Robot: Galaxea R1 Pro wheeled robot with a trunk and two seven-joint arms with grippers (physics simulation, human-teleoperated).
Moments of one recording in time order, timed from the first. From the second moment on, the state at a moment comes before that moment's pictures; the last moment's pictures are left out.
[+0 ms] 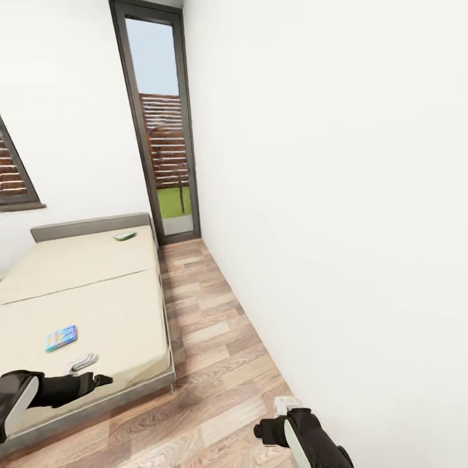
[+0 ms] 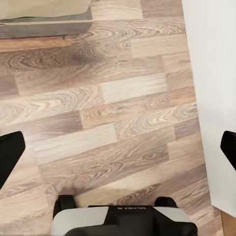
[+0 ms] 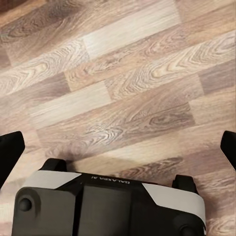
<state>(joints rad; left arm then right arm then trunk) -0.50 0.44 0.14 -0.74 0.25 0.85 -0.55 -0.39 0.17 0.02 -0.69 -0.01 0.63 0.01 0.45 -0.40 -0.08</state>
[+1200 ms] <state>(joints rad) -0.50 0.48 0.14 -0.77 0.25 0.89 -0.72 -0.40 0.17 0.08 -0.77 -0.01 0.73 0.01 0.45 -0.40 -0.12</state>
